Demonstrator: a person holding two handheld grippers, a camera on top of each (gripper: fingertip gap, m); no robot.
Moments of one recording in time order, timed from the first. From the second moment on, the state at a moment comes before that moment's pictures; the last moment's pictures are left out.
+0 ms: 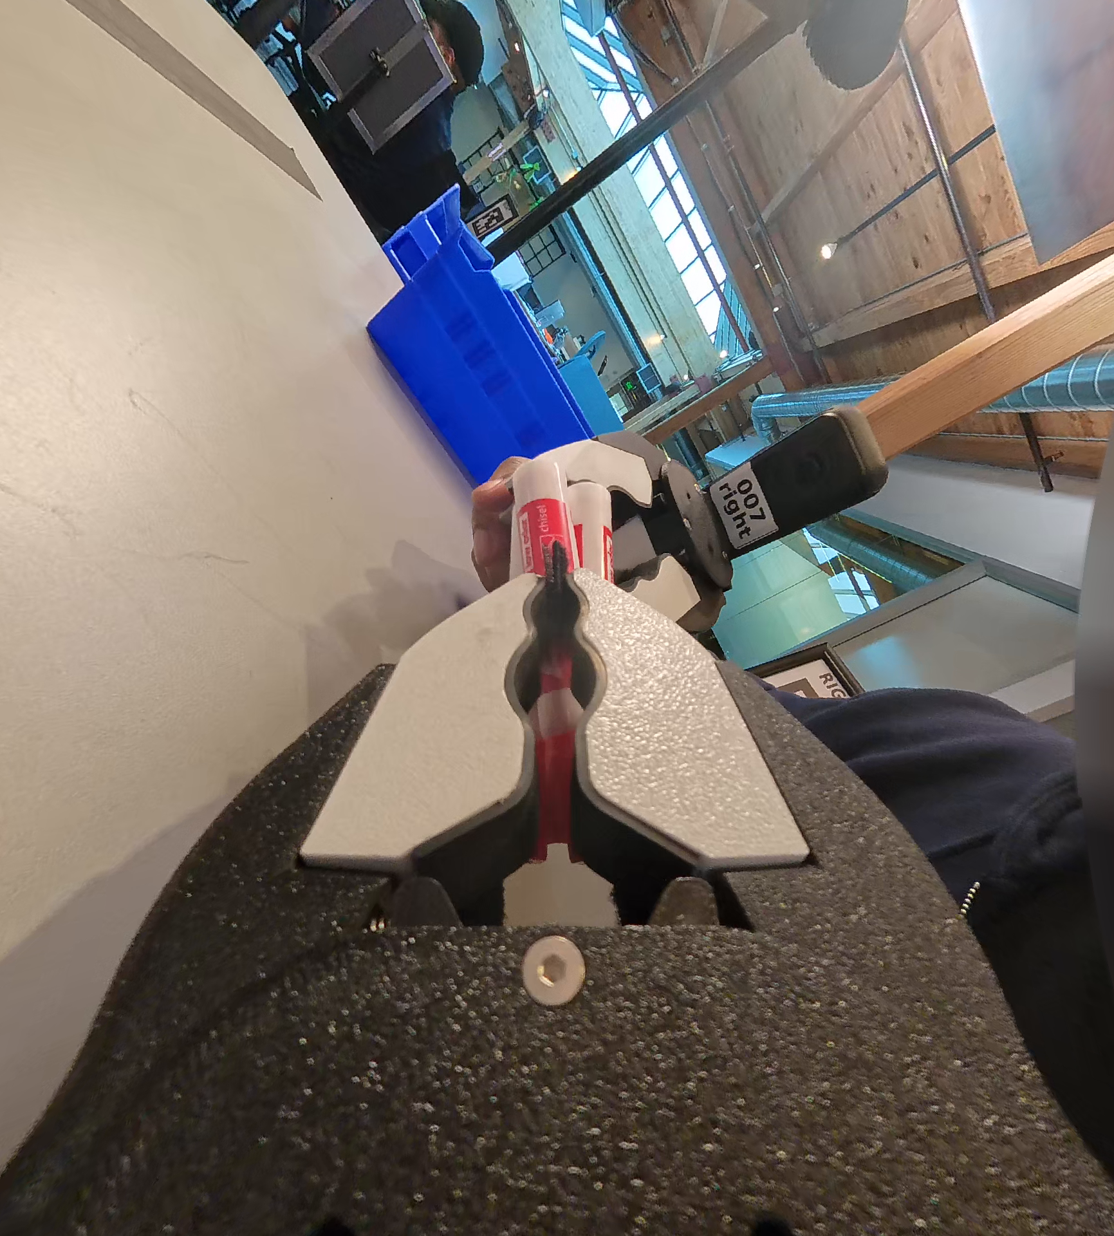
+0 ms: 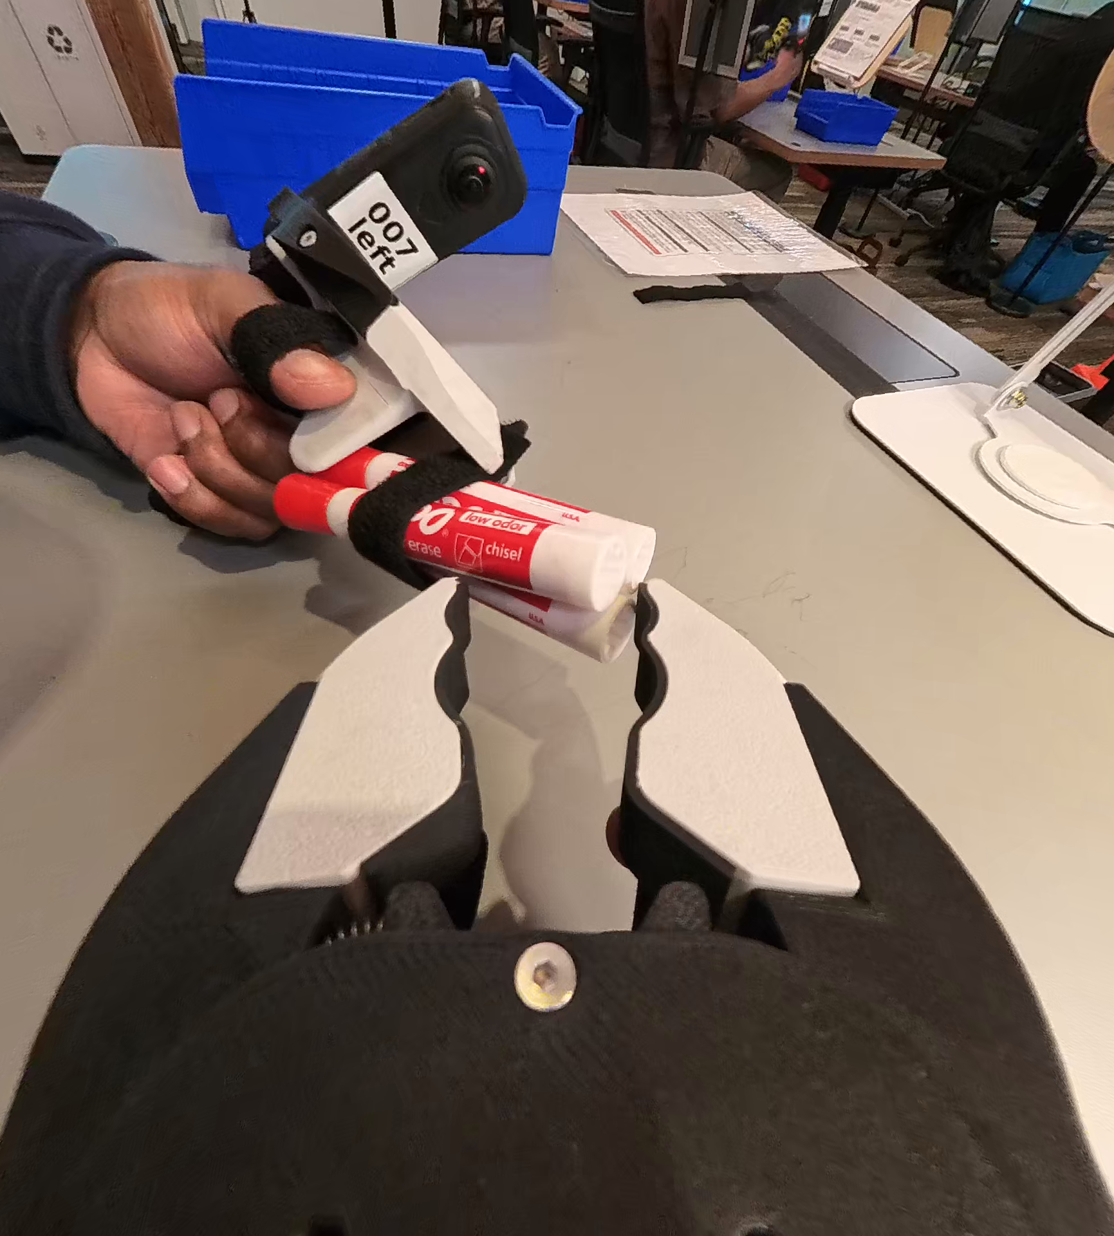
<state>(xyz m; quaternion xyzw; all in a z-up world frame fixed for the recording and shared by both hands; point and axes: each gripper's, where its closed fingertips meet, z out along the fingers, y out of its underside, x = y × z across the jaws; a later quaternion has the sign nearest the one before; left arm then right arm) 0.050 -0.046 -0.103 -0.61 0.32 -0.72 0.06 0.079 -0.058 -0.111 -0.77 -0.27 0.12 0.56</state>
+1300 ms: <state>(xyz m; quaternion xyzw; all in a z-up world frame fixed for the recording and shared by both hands) 0.047 -0.039 -0.101 -0.60 0.40 -0.67 0.15 0.063 -0.068 -0.113 -0.74 -0.35 0.06 0.57</state>
